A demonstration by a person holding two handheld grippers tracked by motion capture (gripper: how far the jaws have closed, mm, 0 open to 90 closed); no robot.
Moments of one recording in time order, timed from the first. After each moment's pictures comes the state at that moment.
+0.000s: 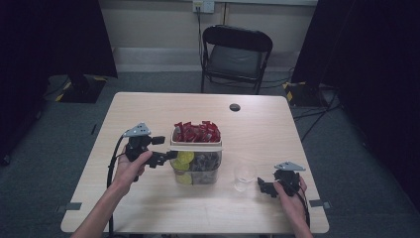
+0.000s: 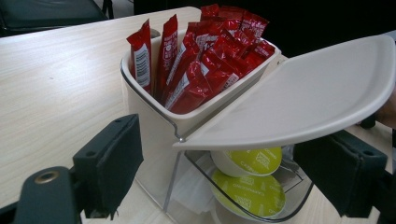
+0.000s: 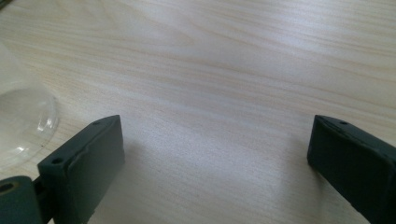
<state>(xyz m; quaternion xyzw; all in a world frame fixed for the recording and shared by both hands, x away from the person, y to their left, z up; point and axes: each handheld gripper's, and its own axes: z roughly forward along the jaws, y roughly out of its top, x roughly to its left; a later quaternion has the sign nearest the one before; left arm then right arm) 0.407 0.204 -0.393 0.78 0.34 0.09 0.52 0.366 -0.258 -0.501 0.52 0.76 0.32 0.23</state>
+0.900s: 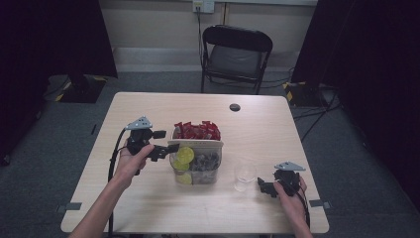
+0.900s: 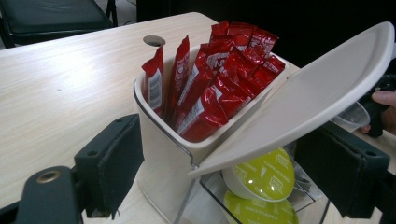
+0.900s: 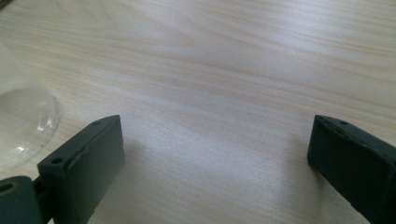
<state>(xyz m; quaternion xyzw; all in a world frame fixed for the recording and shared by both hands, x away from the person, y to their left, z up) 0.422 0.201 -0.384 0.78 0.34 0.09 0.51 0.367 -0.258 -0.501 0.52 0.76 0.32 0.23</state>
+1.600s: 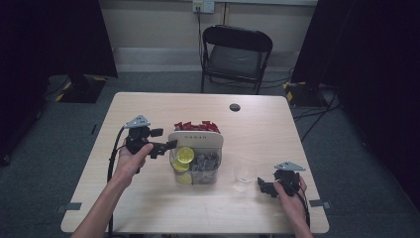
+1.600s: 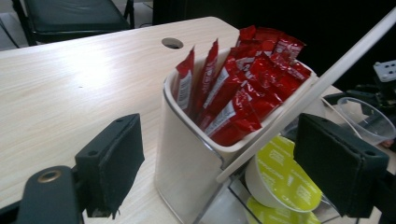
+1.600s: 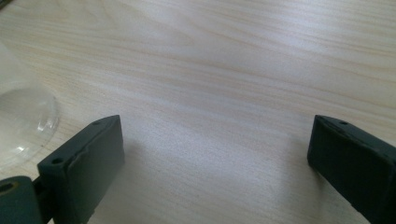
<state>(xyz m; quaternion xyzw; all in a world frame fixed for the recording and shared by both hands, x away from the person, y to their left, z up) 0.428 0.207 -0.391 0.76 0.37 0.11 0.52 0.367 -0.259 -0.501 0.52 0.76 0.32 0.23</state>
